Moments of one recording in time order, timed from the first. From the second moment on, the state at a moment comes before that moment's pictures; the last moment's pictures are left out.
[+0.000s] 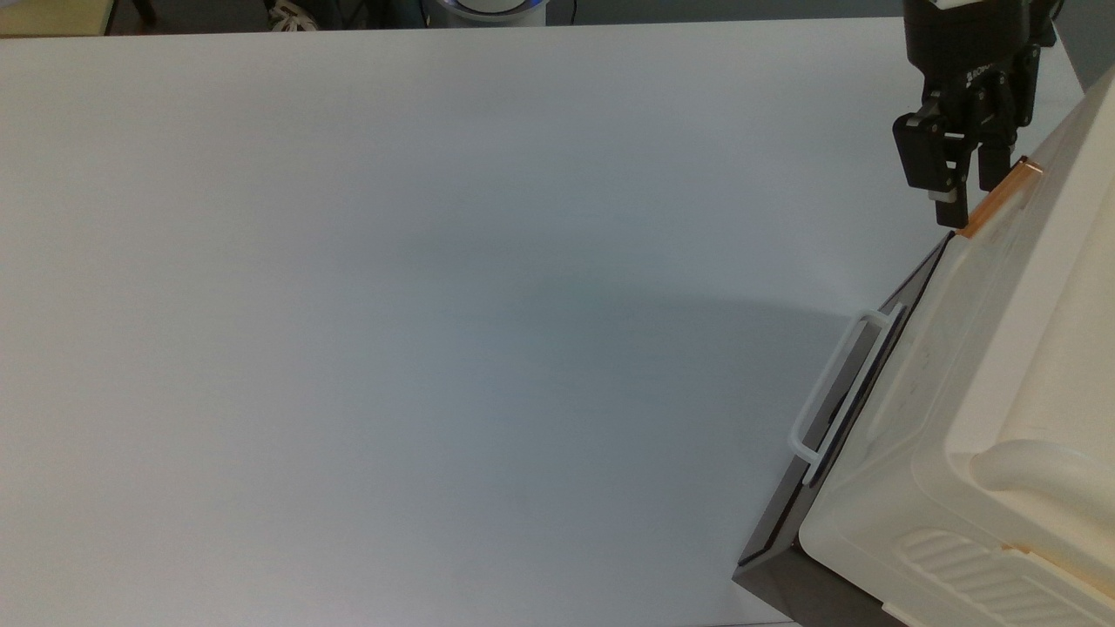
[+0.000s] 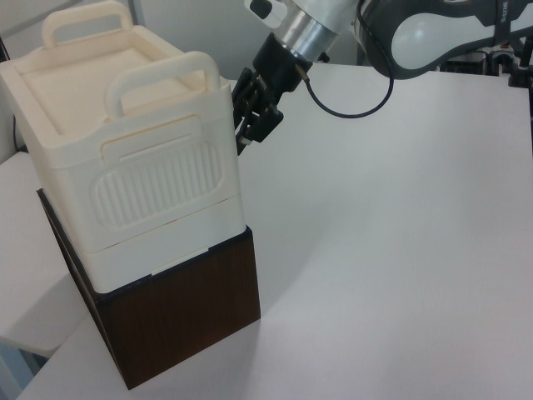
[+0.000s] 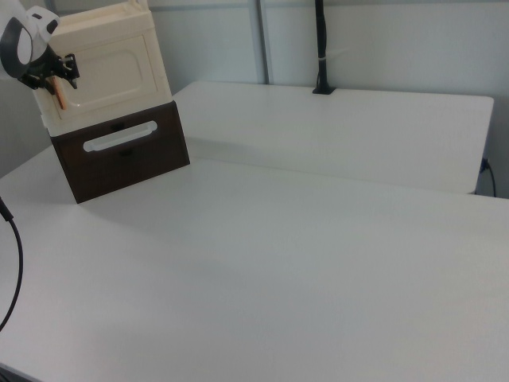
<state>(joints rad) 0.56 0.45 -0.03 -1.22 0.04 2.34 -0.22</state>
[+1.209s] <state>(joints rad) 0.61 0.45 -0.04 -1.22 0.00 2.34 -0.13</state>
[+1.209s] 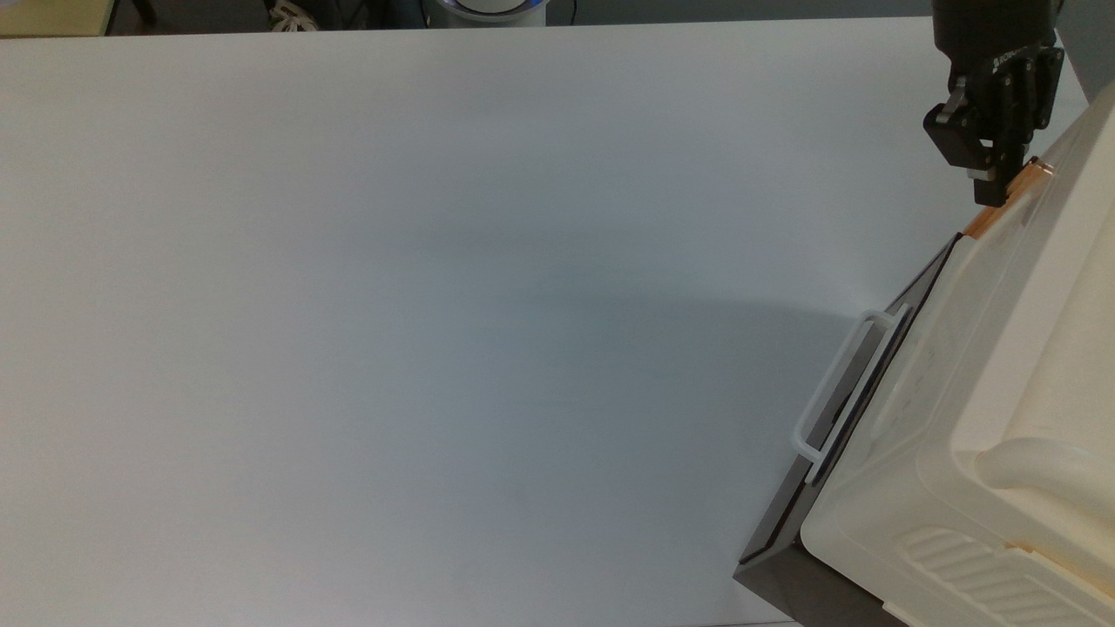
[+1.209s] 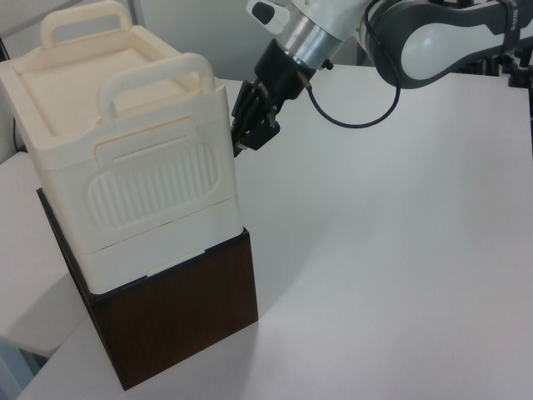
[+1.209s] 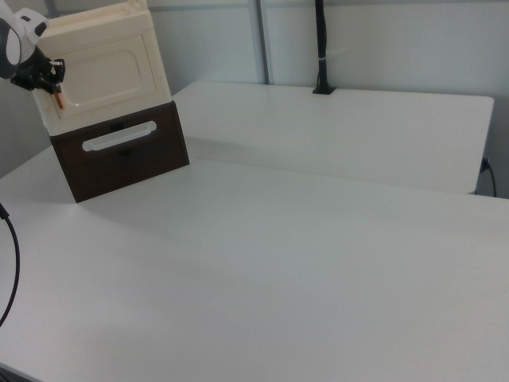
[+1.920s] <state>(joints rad) 0.52 0.31 -0.03 -1.30 0.00 2.03 -0.11</state>
